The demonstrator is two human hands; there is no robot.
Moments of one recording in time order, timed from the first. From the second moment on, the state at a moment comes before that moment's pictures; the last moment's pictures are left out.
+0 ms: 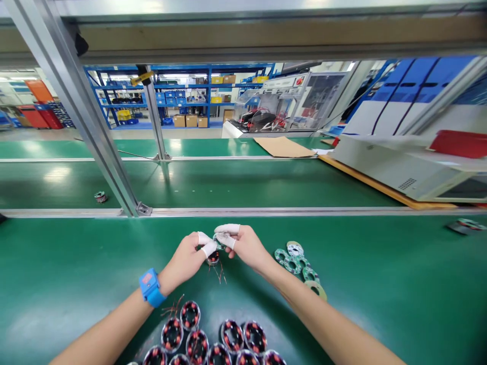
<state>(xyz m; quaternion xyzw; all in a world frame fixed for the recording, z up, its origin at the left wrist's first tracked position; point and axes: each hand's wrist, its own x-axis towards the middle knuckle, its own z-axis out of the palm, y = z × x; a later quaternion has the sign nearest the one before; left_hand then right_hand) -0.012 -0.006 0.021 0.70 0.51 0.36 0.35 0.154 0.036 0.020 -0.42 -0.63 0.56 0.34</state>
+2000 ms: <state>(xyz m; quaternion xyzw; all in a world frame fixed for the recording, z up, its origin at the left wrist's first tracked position) -0.006 -0.012 -0.009 0.78 0.60 0.18 0.07 0.164 0.018 0.014 -0.37 -0.92 0.09 0.05</state>
